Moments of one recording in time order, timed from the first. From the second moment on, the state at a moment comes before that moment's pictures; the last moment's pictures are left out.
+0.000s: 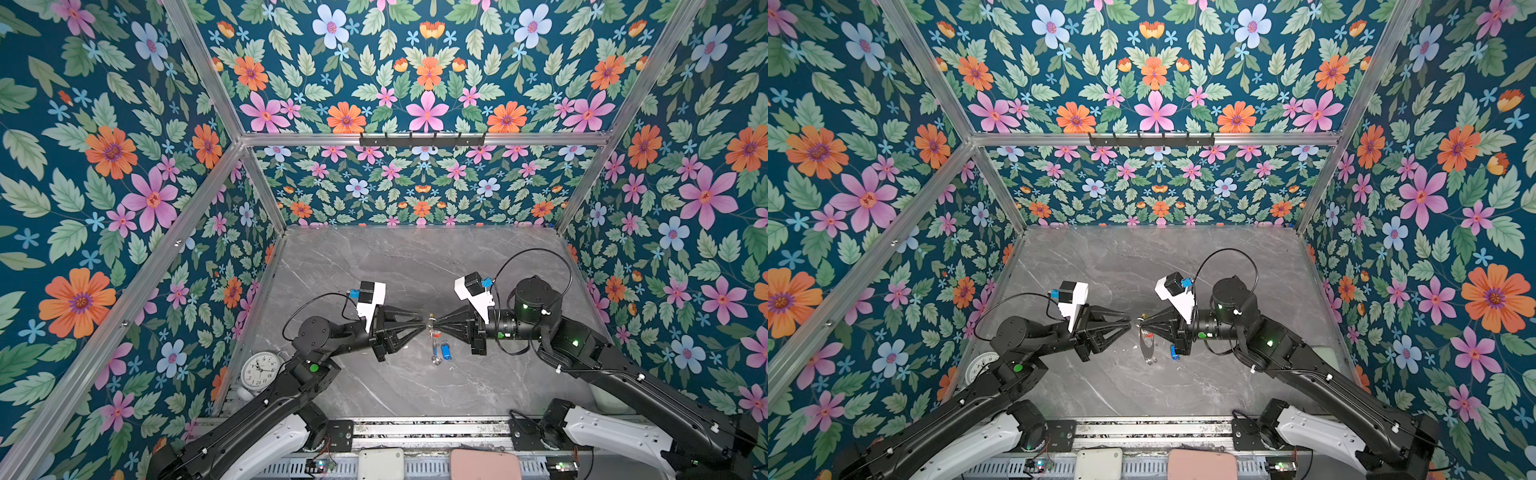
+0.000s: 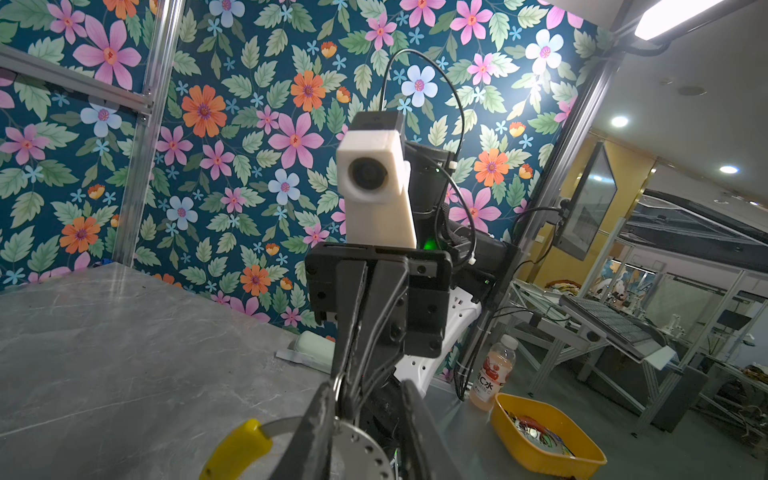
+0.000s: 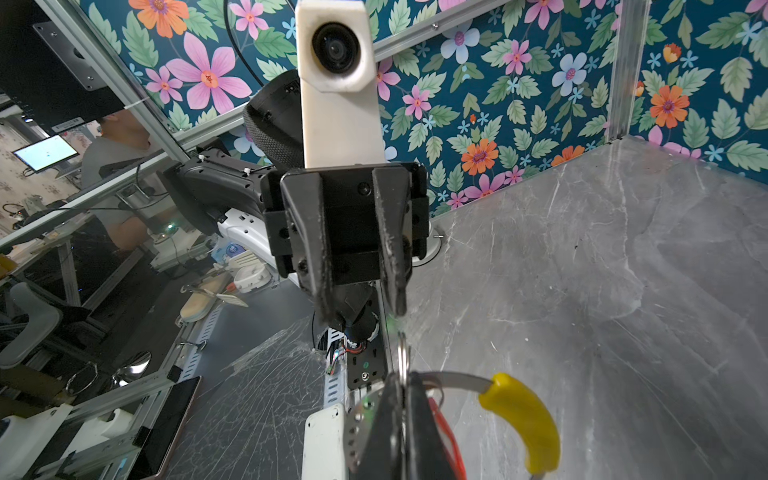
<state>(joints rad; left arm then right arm) -0.77 0.78 0.56 0.56 0.70 -0.60 0.82 0.96 1.00 -0.27 -0.62 0.19</state>
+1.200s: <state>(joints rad) -0.77 0.92 0.78 0.05 0.85 -0.44 0.81 1.07 1.16 -0.63 -0.63 0.01</state>
